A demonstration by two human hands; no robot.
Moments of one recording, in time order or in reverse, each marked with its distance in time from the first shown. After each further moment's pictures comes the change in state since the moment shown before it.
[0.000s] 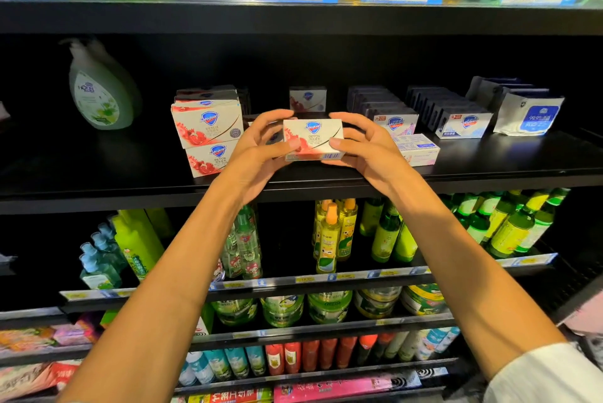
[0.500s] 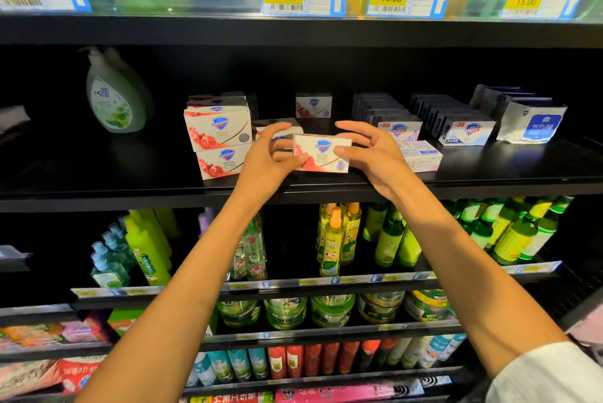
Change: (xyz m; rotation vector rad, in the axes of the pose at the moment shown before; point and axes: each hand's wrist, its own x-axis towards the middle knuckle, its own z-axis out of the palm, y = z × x) left_hand -0.013 -0.003 0.008 0.573 0.212 0.095; right_hand 0.006 0.004 -0.003 -0.114 0.083 -0.035
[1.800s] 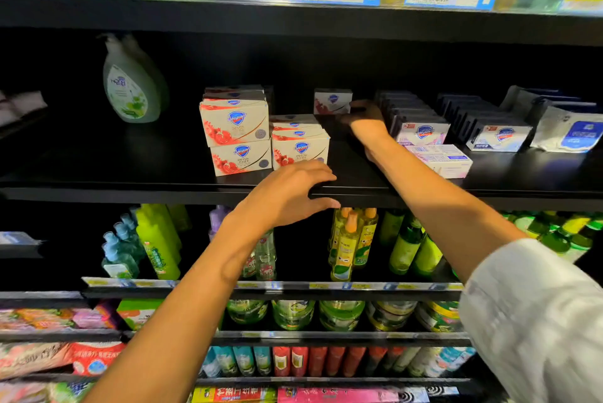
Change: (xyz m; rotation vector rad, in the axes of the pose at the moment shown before) left_hand -0.005 -0.011 -0.003 0.919 -0.416 0.332; right_hand 0.138 0.036 0.023 -0.359 0.351 0.036
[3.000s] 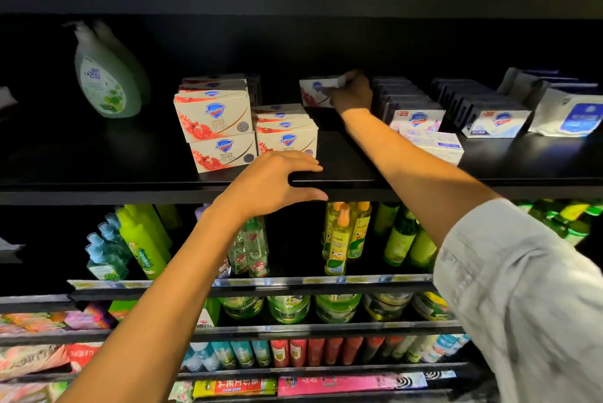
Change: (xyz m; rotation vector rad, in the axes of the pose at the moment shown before) left_hand 0.001 -0.010 0.000 -0.201 0.028 -0.065; right_hand 0.045 -0.014 0.015 -0.091 0.160 -0.045
